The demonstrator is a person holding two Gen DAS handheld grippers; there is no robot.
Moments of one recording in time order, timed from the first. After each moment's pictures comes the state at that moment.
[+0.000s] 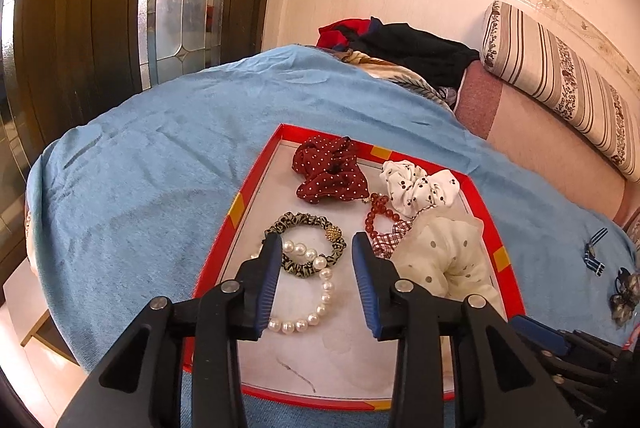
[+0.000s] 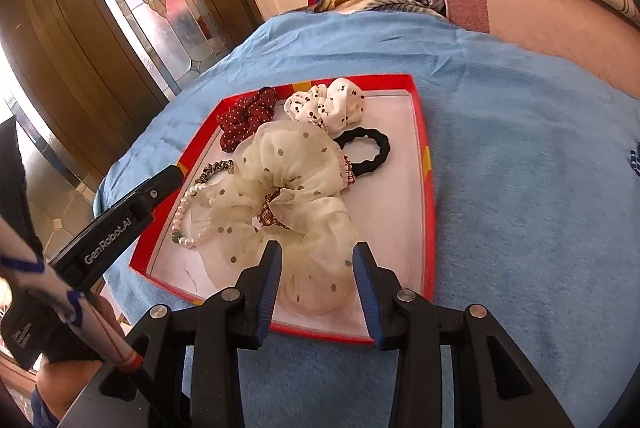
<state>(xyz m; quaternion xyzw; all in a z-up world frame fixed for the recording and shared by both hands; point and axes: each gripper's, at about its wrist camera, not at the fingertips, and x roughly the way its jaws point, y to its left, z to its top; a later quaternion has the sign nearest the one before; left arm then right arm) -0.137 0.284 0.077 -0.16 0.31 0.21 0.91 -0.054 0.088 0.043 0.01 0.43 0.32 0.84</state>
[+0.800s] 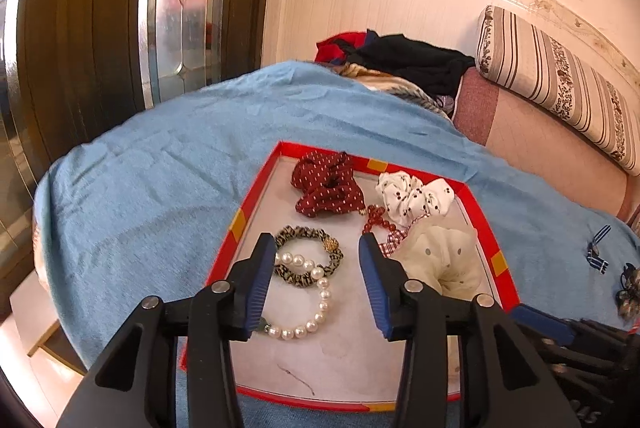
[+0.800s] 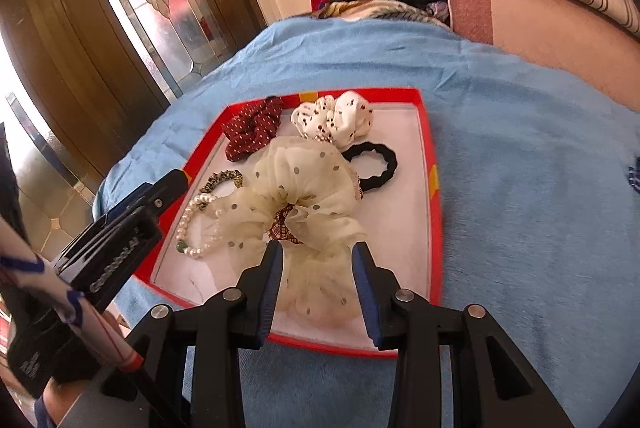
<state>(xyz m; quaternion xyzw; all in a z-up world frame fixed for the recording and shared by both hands) -0.142 0.272 0.087 -0.13 0.28 0.22 0.92 -0.060 0.091 0.059 0.00 0.41 0.32 0.85</state>
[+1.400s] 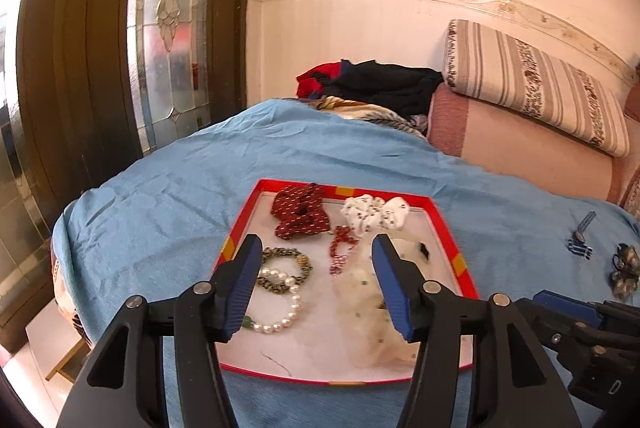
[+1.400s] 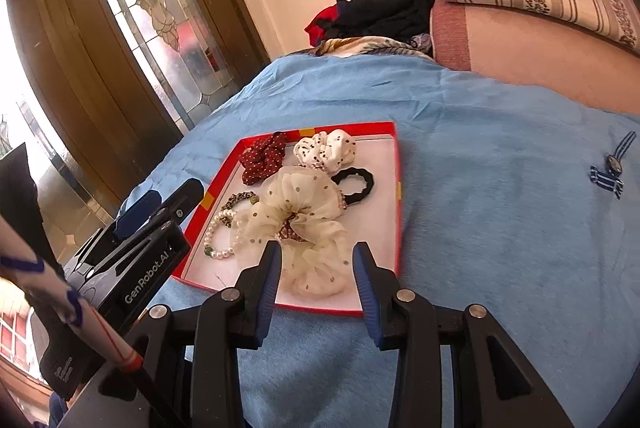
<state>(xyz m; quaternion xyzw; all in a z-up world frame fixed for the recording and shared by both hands) -0.165 0.223 0.124 -0.07 0.25 0.20 0.94 -0.092 0.043 0.097 0.03 0.38 0.32 0.87</state>
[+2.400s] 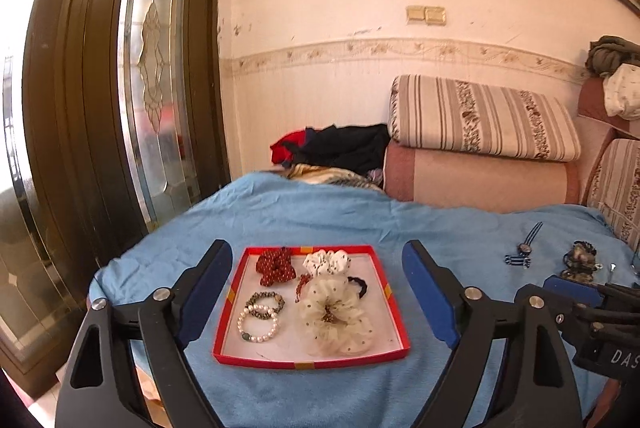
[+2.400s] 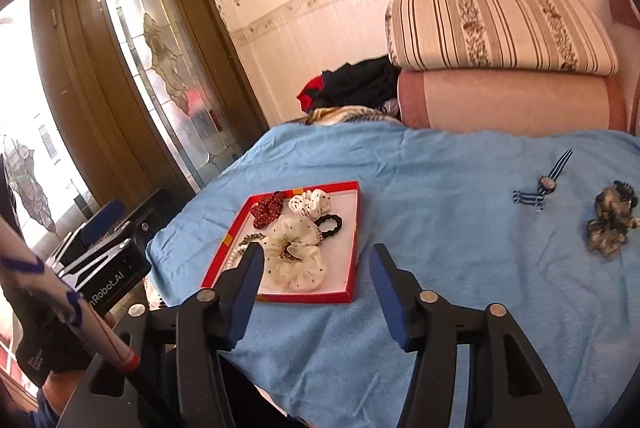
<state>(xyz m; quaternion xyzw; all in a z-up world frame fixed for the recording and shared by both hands) -0.257 0.129 0.232 0.00 0.16 0.17 0.97 -0.177 -0.062 0.172 0.07 0.28 0.31 0.91</state>
